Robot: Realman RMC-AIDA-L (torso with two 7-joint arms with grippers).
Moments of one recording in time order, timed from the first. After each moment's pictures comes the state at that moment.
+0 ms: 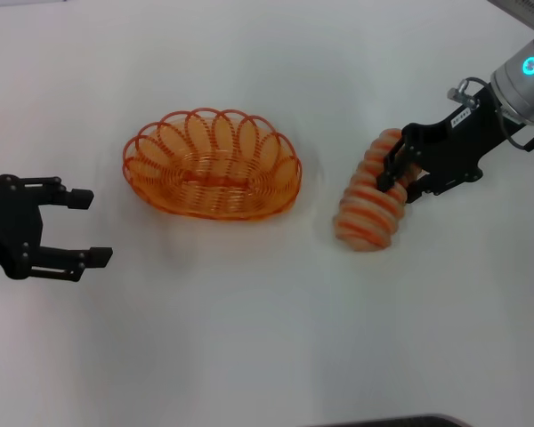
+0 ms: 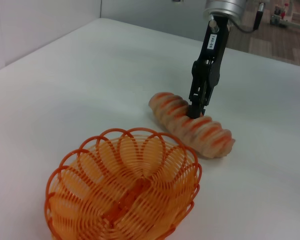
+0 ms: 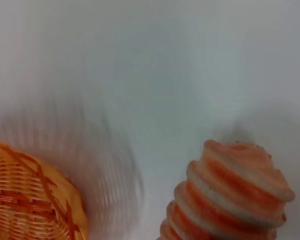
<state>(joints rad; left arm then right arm) -0.45 -2.07 0.65 1.00 2.31 1.82 -1.42 0.96 1.92 -0.73 -0.36 -2.71 -1.43 2.97</state>
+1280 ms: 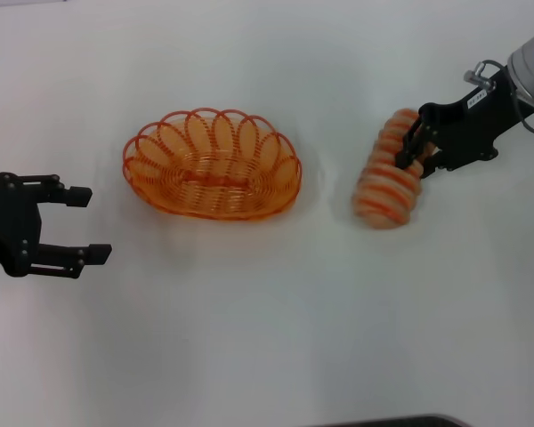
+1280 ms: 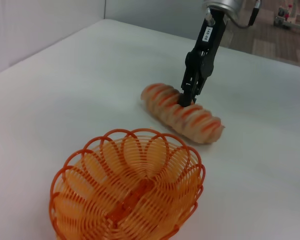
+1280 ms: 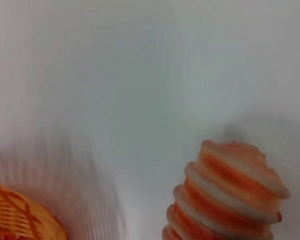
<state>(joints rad) -0.45 -2.07 0.65 1.00 2.31 1.82 -1.42 0.92 1.92 -0.74 -0.45 -2.72 -1.41 2.97</state>
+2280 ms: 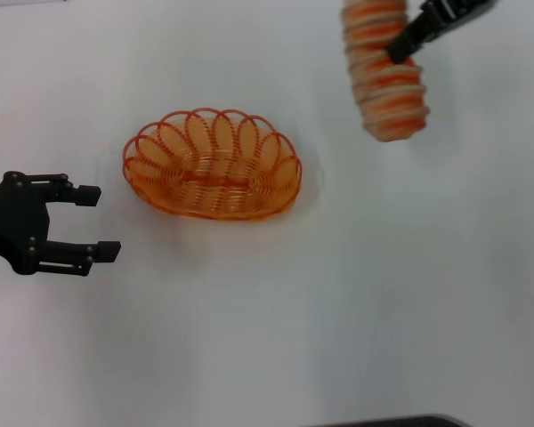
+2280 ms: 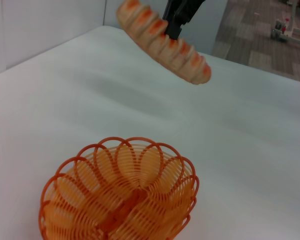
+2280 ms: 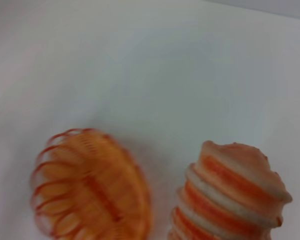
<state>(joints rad) -0.46 -2.08 0.64 1.00 2.30 1.83 -1.46 1.01 1.89 -0.74 -0.79 -2.61 -1.71 2.42</state>
